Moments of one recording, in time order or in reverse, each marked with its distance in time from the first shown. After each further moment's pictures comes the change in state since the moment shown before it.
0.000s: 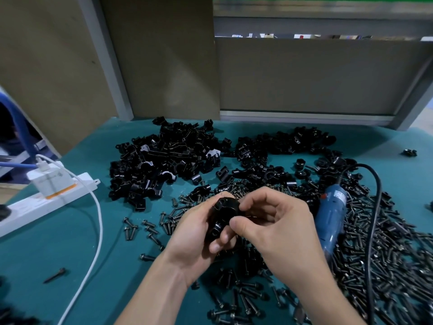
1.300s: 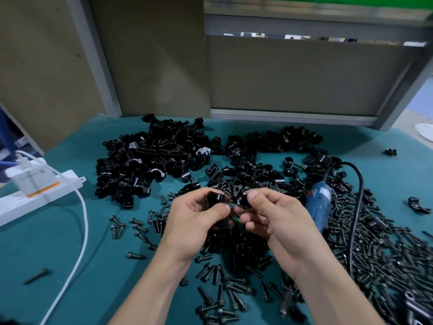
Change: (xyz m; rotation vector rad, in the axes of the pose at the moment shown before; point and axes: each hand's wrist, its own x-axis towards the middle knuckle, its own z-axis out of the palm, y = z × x) left_hand 0.008 -0.004 0.003 0.360 0.156 0.317; right_hand 0.015 0.016 -0.020 0.519 -0.023 0.389
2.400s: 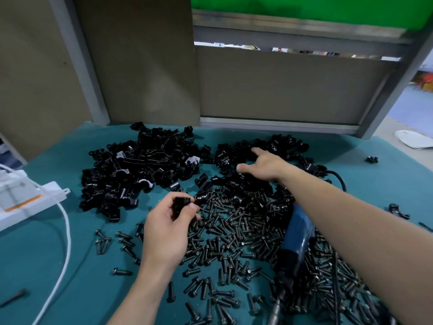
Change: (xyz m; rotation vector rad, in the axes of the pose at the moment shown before) left_hand 0.010 -0.019 -0.010 0.250 0.337 0.036; right_hand 0.184 -0.058 -0.054 -1.440 0.049 0.100
